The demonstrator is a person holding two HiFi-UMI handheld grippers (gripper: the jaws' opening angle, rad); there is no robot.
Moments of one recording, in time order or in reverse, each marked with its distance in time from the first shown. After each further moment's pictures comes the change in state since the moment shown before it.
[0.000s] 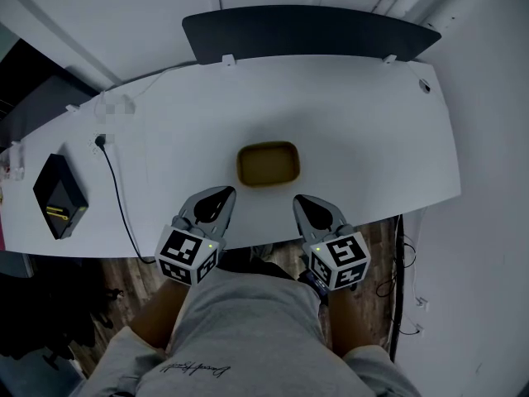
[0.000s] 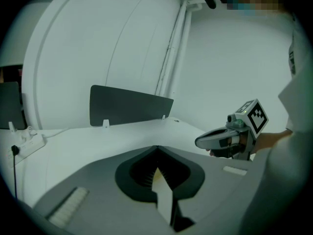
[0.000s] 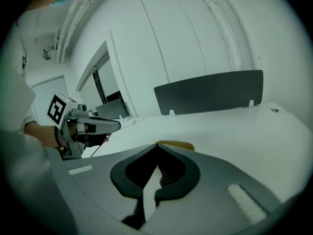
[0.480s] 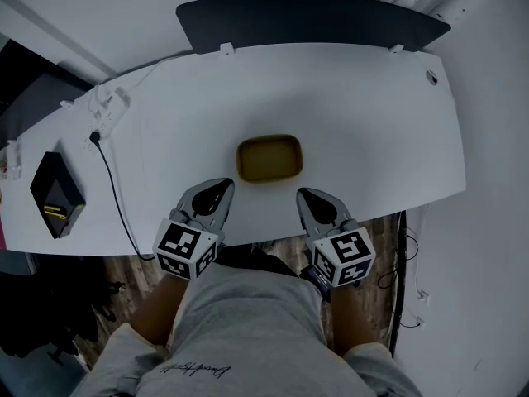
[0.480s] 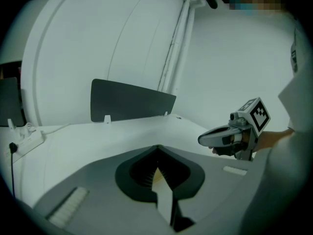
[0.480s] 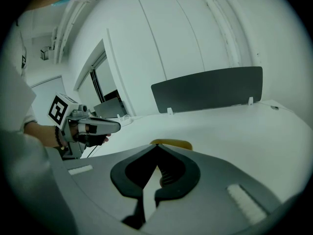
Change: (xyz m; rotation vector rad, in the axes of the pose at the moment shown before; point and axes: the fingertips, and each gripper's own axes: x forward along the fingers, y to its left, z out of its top) left arm 0.016 0.015 -0.009 -0.014 0.037 0.010; right arm 0.012 -0.011 -0.004 0.016 0.019 -0.006
